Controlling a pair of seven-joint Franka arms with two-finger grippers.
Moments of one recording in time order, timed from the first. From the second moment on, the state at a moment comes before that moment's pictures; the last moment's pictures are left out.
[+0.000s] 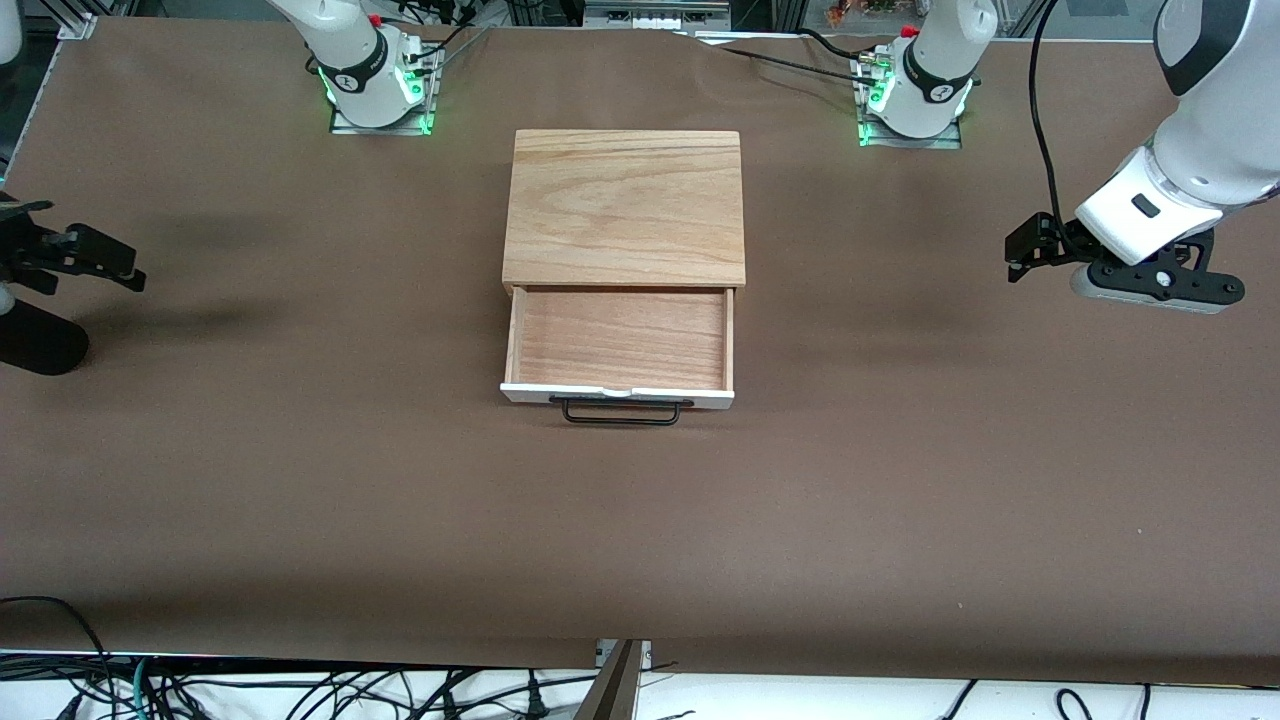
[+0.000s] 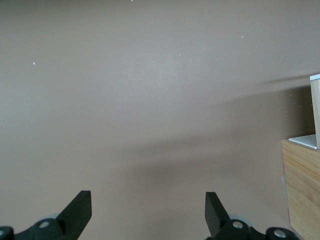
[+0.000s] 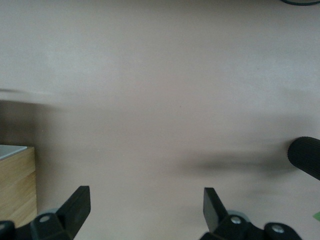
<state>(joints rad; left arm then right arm) -0.11 0.00 -0.01 -1.74 0.04 1.73 0.03 0.04 0.11 -0.11 -1.53 0.01 1.63 -0.13</state>
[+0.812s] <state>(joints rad) -0.11 0.01 -0.01 -1.74 0.04 1.73 0.03 0.03 0.11 -0.08 -1.54 0.01 1.63 -0.13</state>
